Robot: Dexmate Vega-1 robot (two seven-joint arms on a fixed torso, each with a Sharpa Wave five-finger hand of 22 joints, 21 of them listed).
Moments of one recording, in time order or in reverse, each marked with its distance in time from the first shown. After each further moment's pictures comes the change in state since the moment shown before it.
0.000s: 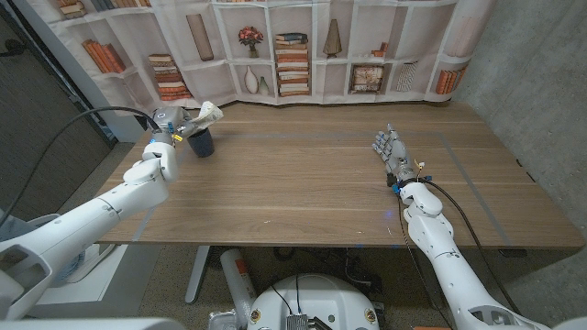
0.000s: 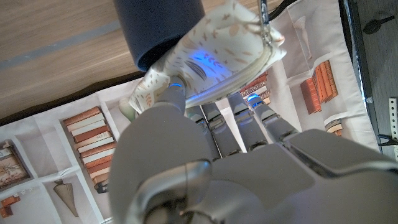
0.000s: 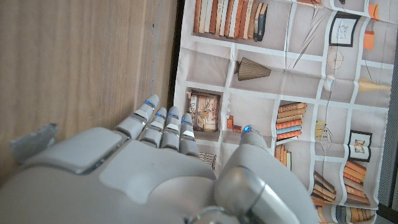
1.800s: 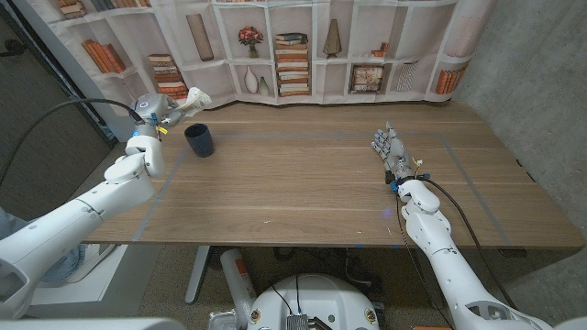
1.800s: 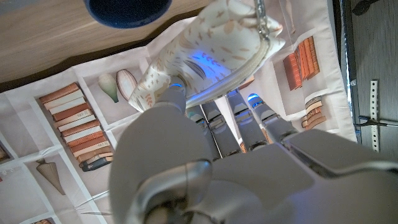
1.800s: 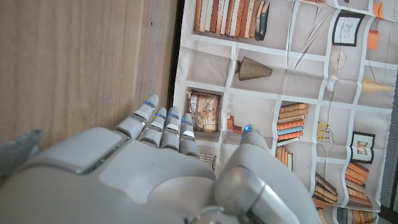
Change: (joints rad) left arm 0.089 0.043 -0.137 -0.082 0.005 -0.007 0.026; left_hand 0.001 0.006 -0.005 -0.002 0.000 0.002 0.009 -0.004 0.000 -0.007 0.003 0.000 0.002 0.004 -0.004 0.008 -0.005 0.006 -0.006 0.004 -0.002; right arm 0.021 0.006 -0.006 0.015 -0.010 -0.007 -0.015; right_hand 0.004 -0.004 0.000 0.000 0.000 -0.005 0.005 0.000 0.000 -0.004 0.004 0.000 0.000 0.000 0.000 0.000 0.000 -0.007 0.000 0.012 0.000
